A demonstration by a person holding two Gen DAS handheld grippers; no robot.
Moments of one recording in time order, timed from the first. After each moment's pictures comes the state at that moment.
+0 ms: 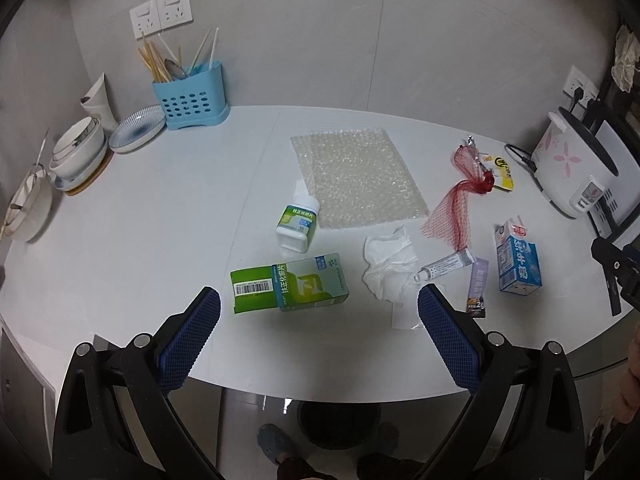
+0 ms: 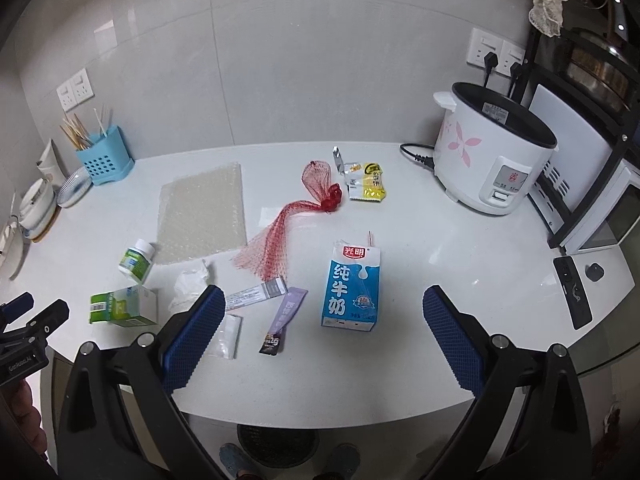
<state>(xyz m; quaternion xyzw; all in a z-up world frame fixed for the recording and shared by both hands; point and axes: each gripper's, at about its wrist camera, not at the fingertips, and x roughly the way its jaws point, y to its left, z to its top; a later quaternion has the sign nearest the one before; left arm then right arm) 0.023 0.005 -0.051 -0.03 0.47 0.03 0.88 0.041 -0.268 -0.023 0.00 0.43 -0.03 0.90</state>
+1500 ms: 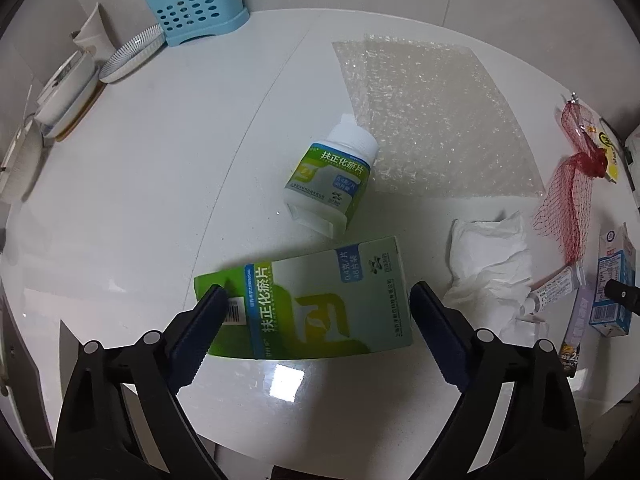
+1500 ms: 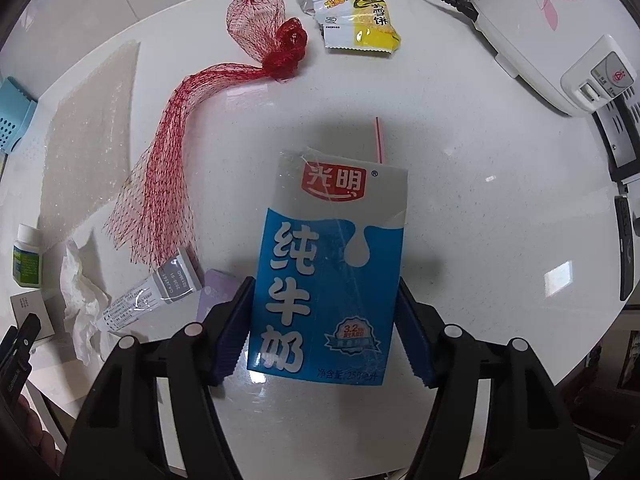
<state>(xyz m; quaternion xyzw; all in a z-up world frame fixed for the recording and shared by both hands) 0.120 0.022 -0.167 -0.03 0.58 0.12 0.81 0.174 -0.304 -0.183 0.04 0.64 -0.07 0.76</state>
